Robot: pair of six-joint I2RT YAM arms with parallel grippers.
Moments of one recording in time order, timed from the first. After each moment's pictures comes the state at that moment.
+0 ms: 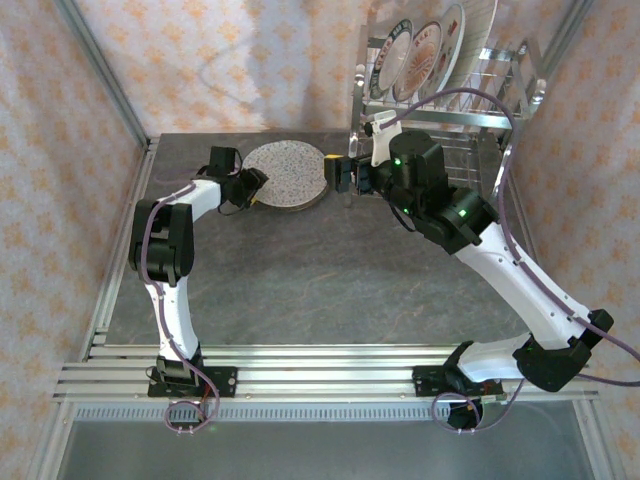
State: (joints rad) left arm -0.04 2.07 1.43 -0.23 0.33 -0.98; right arm 0.74 1.31 1.60 -0.59 0.19 0.22
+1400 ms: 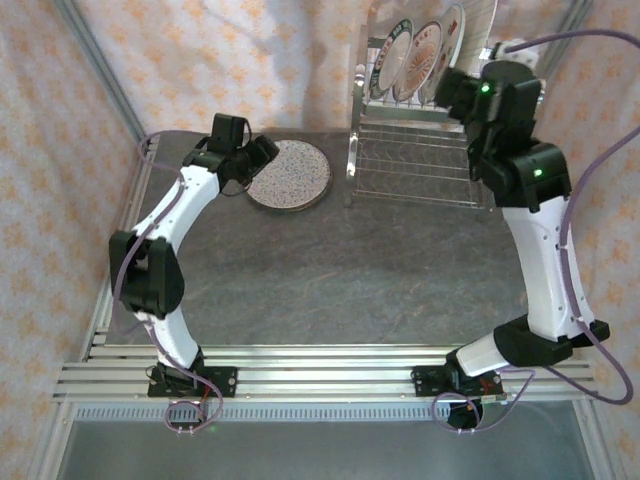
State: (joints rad) left arm -0.20 1.75 1.61 -0.54 0.13 -0.92; right arm 0.33 1.48 2.19 -0.90 0.55 0.31
